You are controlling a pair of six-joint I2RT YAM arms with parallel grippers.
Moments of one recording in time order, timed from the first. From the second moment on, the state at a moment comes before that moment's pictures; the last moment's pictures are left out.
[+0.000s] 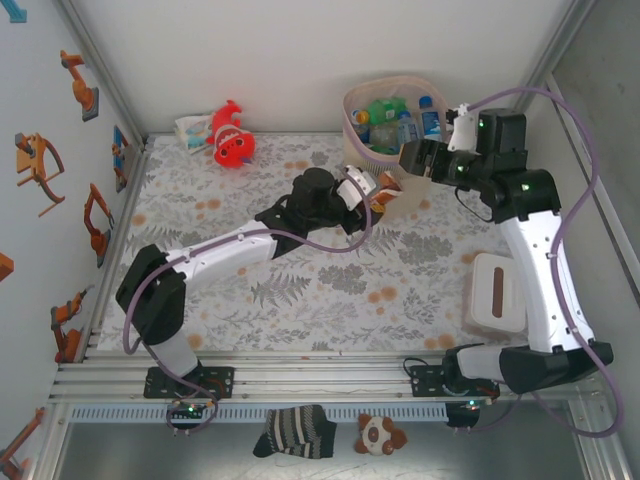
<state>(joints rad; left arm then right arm) -0.92 1.70 1.31 0.09 0.18 0.18 0.20 1.31 1.67 -0.91 -0.44 0.38</state>
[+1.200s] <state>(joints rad) -0.92 1.65 1.41 0.14 0.23 0.11 0.20 1.38 1.63 -0.76 -0.74 0.50</state>
